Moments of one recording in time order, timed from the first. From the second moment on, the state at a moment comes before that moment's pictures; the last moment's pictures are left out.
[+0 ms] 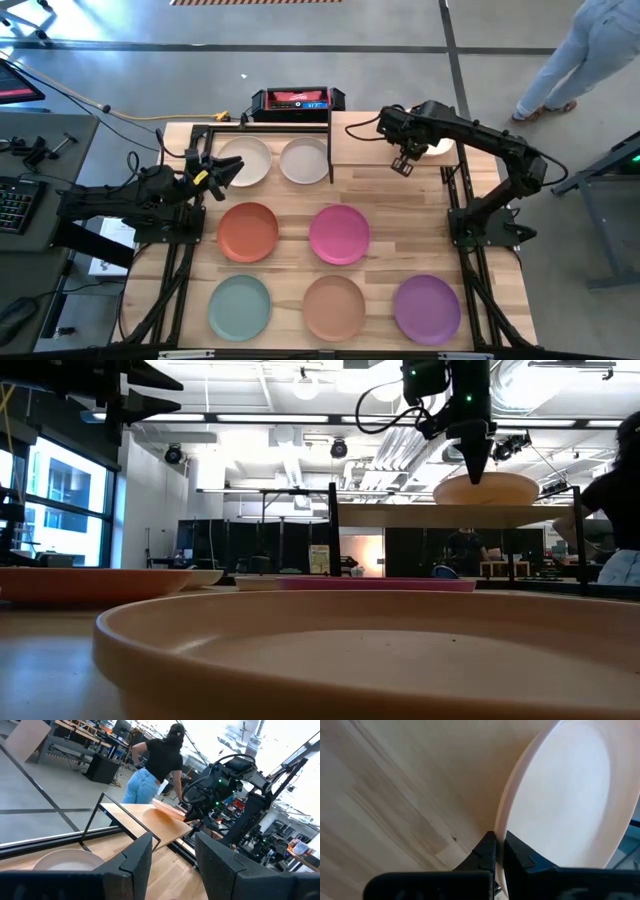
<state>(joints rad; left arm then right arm) 0.02 0.30 0.35 0.02 -0.51 -0.50 -0.49 1.54 1.48 -1.47 0.34 0.07</state>
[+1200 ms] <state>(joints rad) 0.02 0.30 0.35 0.02 -0.51 -0.50 -0.52 1.54 1.48 -1.44 0.26 0.12</state>
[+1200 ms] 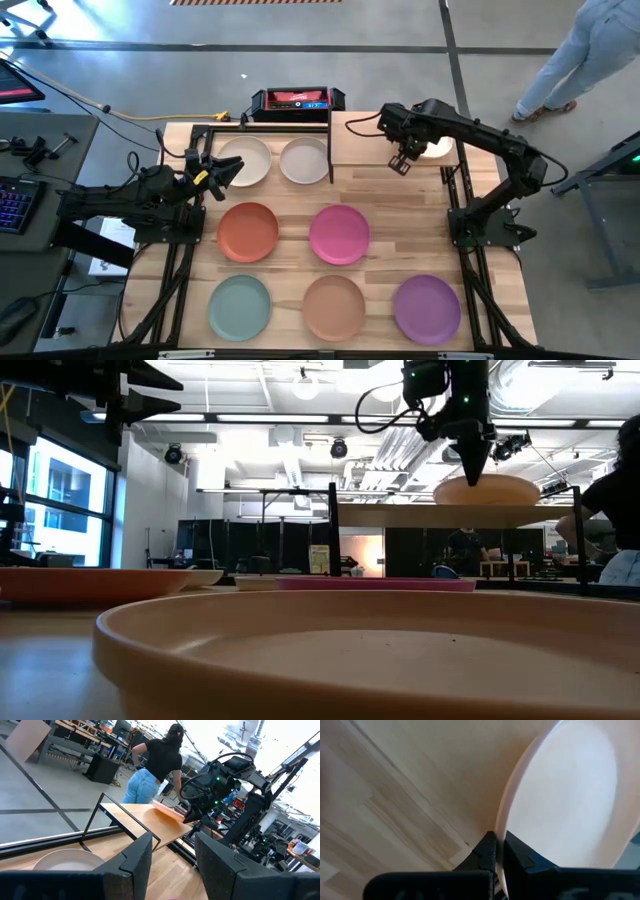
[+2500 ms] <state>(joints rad) 0.02 0.30 0.35 0.02 -0.51 -0.50 -0.53 1.54 1.48 -1.44 0.06 0.16</state>
